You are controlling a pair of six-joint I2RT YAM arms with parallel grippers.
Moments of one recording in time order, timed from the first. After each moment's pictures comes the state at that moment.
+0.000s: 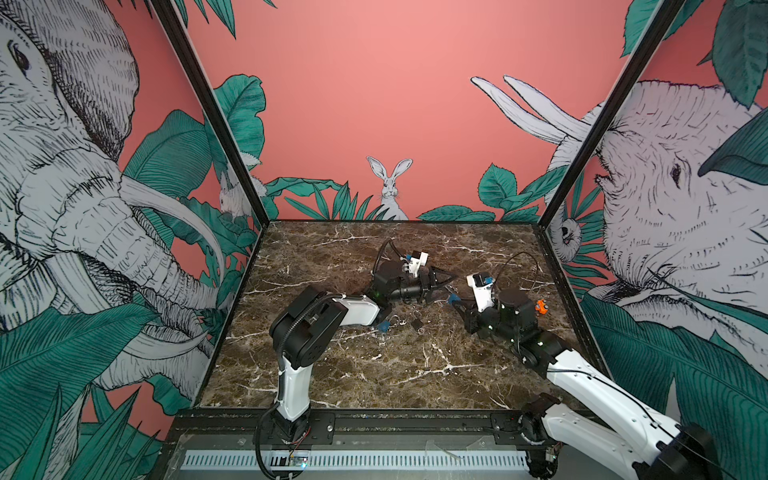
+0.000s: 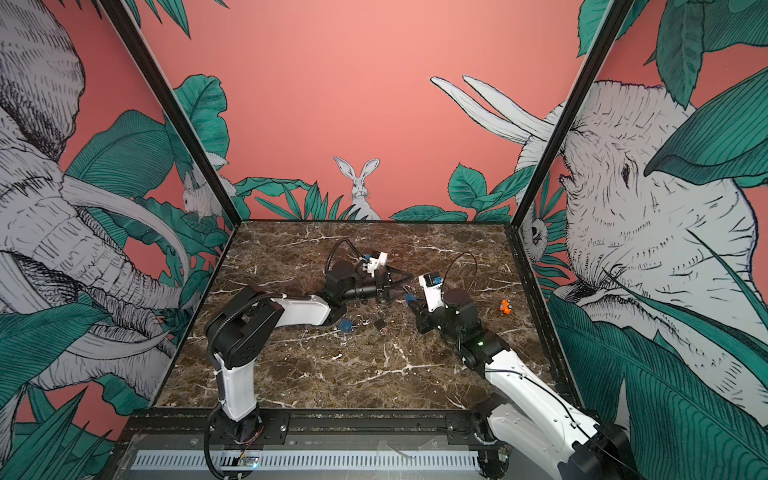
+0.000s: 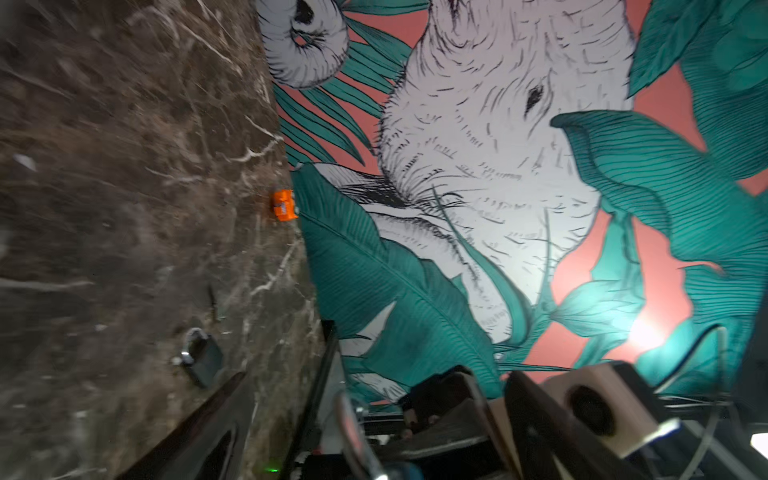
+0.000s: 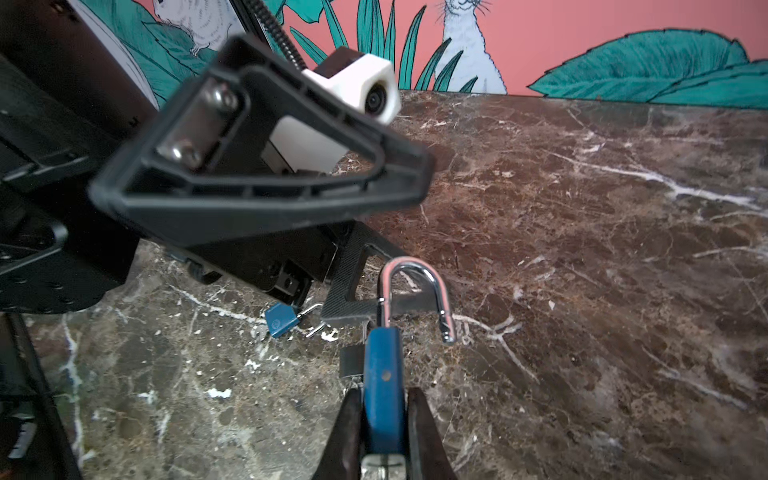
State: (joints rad) left arm -0.71 1.90 1.02 0.81 0.72 -1.28; right arm 0.51 0.90 0.59 -0.16 -0.21 0.22
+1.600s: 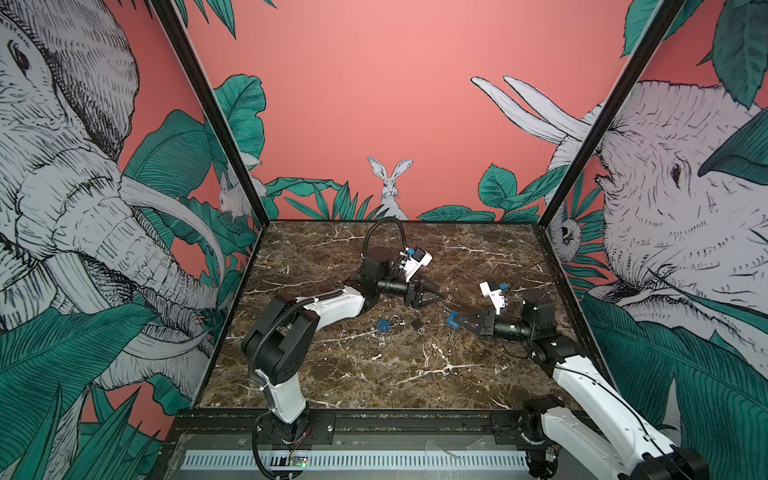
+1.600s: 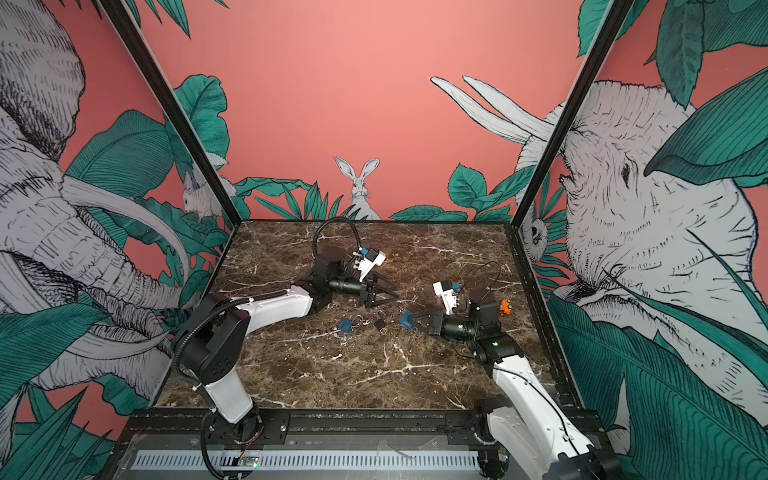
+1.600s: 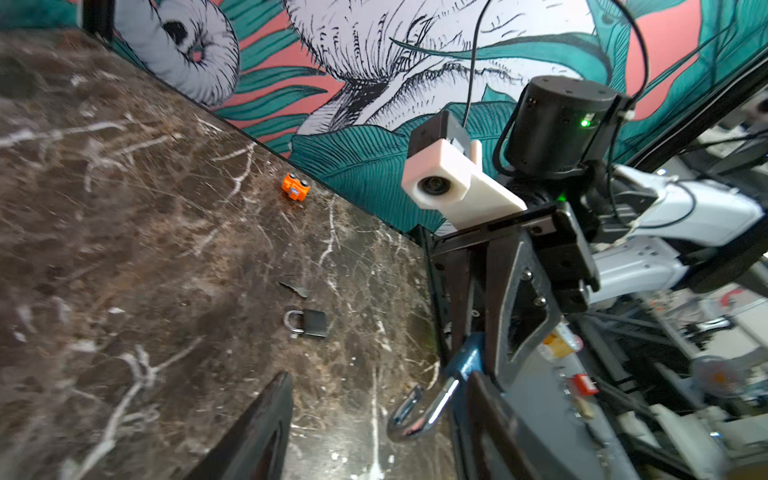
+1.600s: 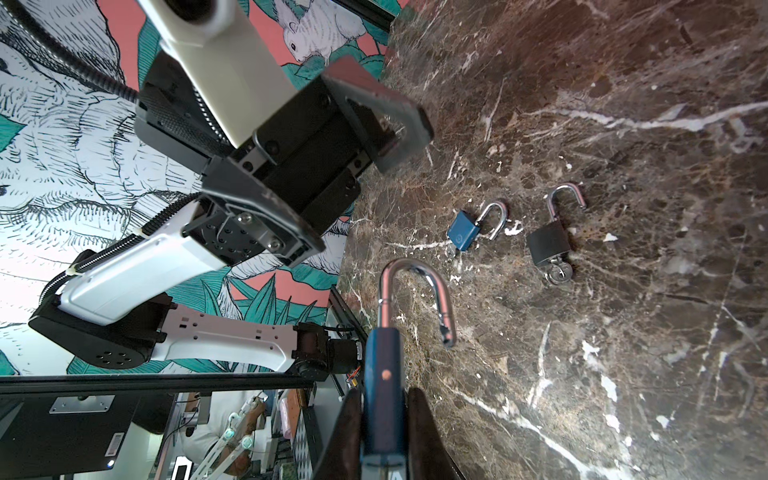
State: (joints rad) left arm -0.67 1.76 1.04 0.45 1.05 -0.36; right arm 0.24 0.86 0.50 -0.13 -0.95 0.75
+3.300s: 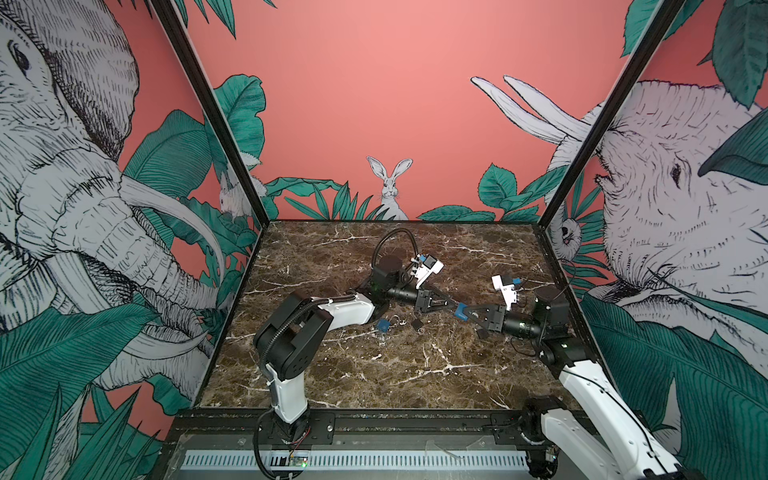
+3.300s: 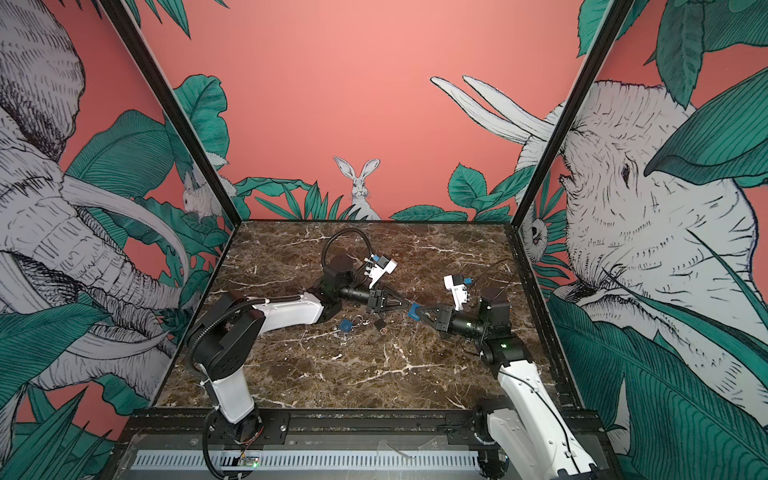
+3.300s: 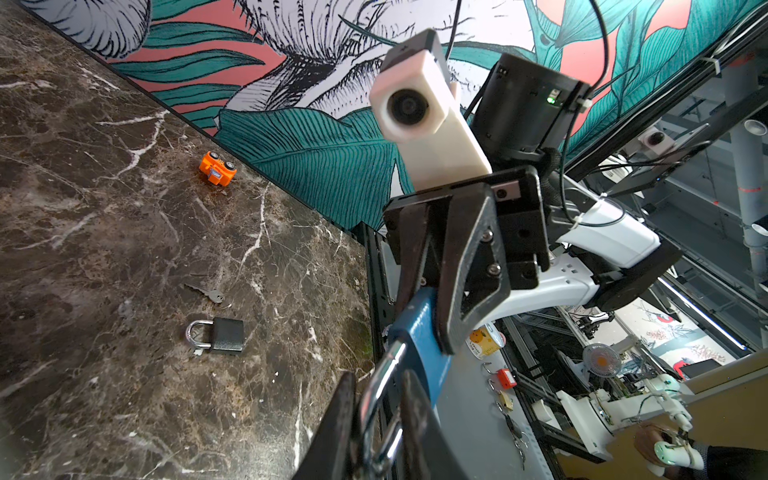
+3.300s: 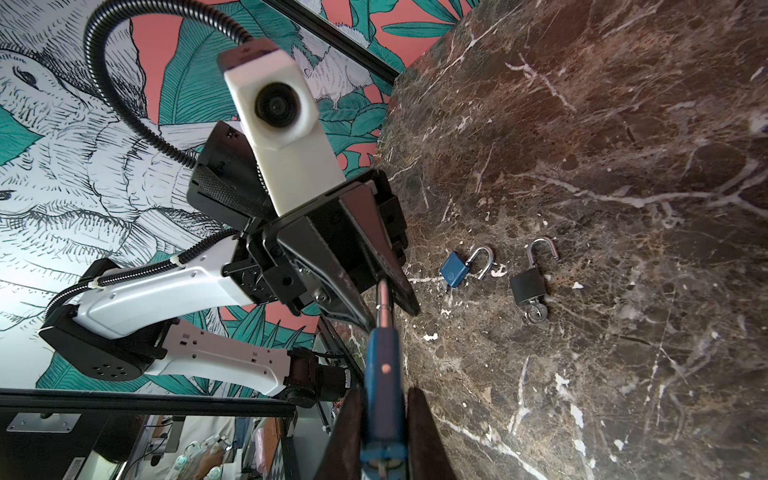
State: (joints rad) left arm -0.74 1.81 1.02 0.67 1.11 -0.60; right arm 0.15 0.79 0.54 -0.19 -0.94 0.68
